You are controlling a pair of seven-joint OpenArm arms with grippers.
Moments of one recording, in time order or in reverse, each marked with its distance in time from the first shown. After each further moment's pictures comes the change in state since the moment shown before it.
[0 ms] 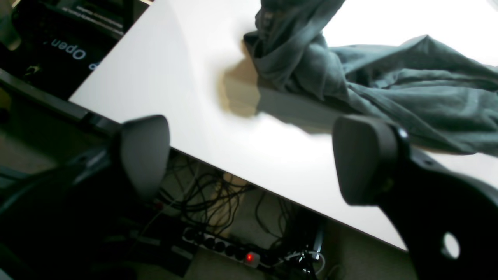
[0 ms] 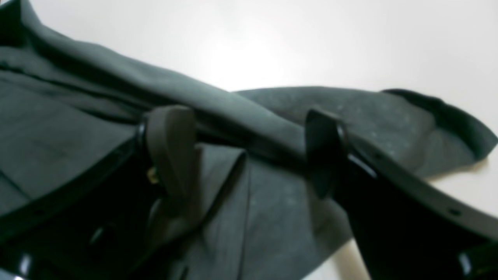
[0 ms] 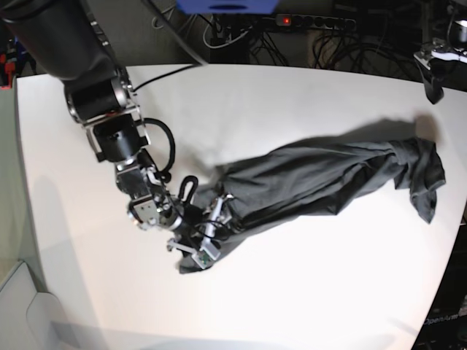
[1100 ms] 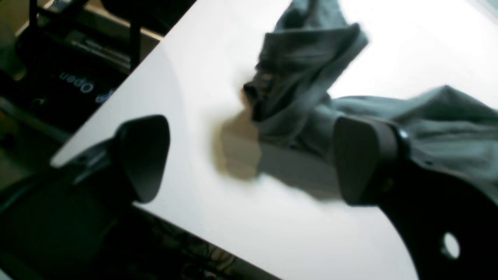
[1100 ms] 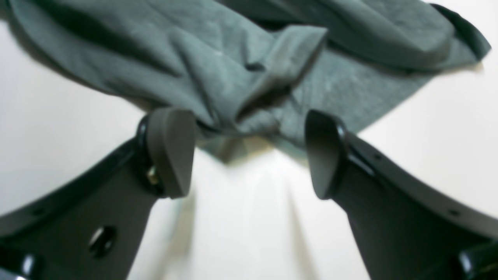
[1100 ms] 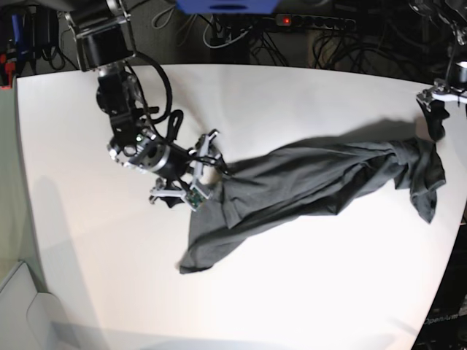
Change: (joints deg) left arm -17.7 -0.4 0.2 -7.1 13.7 0.0 0.0; right arm -28.6 4.0 6.4 46.1 -0.1 0.2 -22.4
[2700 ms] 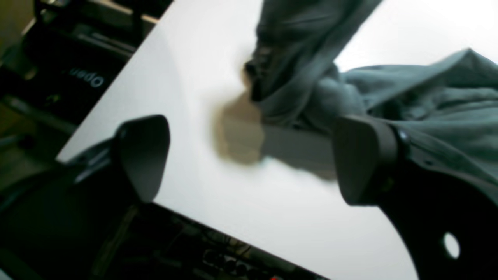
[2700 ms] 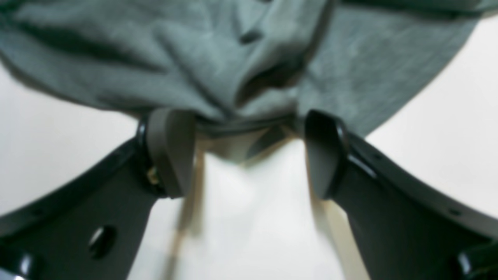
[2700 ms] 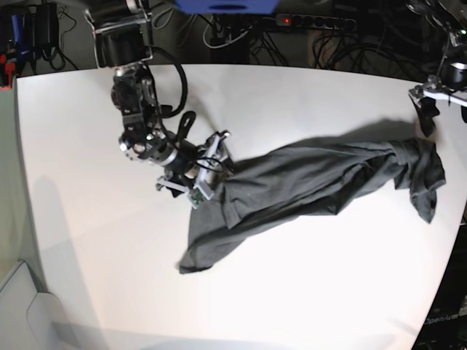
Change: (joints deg) left arm 2.1 0.4 2.3 2.0 5.0 -0.1 -0.4; right arm 0.5 -6.5 5.8 -7.7 0.0 -0.2 0.4
